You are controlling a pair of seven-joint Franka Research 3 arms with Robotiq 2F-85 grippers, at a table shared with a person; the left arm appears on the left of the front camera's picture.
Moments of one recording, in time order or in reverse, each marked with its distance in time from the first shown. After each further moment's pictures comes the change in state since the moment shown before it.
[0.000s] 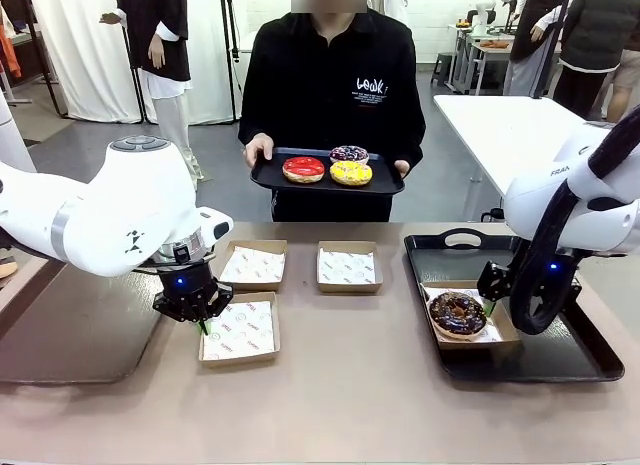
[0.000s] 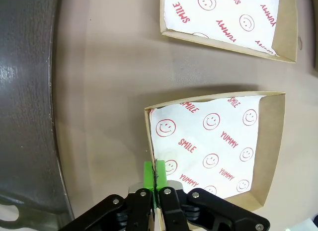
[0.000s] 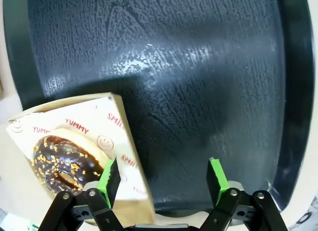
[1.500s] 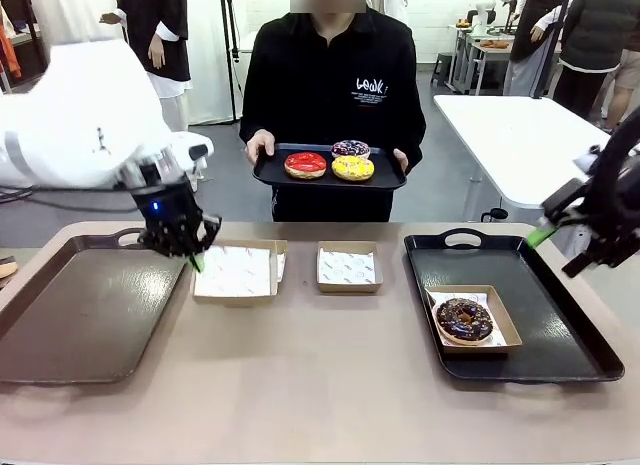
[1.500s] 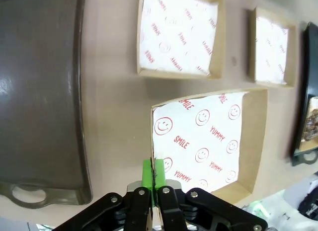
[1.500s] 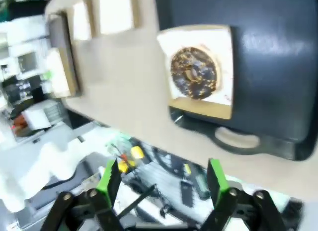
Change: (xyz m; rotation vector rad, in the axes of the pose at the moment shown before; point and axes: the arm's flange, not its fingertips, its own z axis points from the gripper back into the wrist) left arm 0.043 0.009 0.127 -0.120 -0.031 -0.048; right arm -0.010 -0.084 0.148 0.622 0.156 0.100
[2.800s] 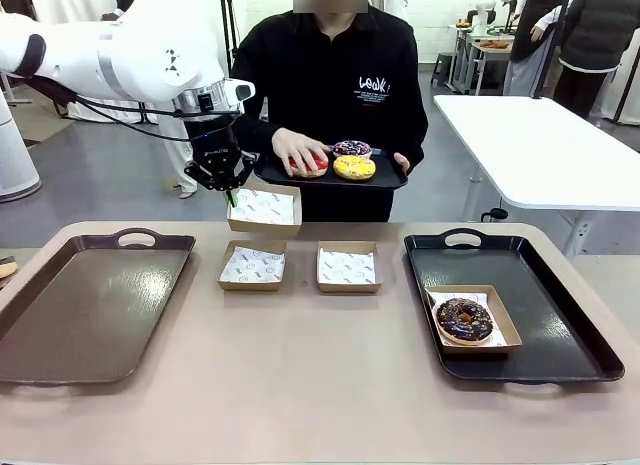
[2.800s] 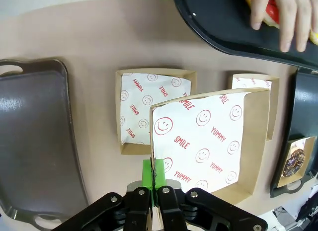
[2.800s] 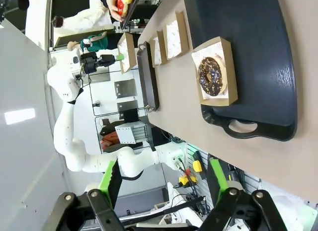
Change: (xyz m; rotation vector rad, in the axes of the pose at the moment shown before) left arm 0.134 -0.057 0.004 0.057 0.033 -0.041; right arm -0.077 -0.173 0.075 0.504 -0.203 -0.073
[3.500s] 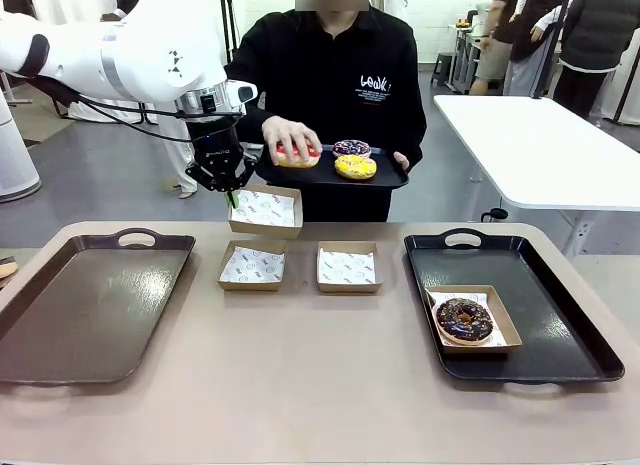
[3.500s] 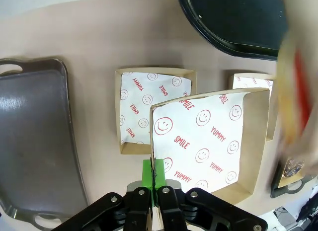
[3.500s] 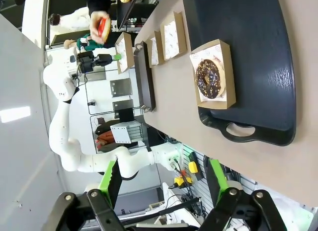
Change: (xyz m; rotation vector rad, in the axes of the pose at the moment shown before) left arm -0.001 -0.003 -0.001 0.003 0.002 -0.001; right arm 0.004 0.004 -0.004 -0.018 0.002 0.022
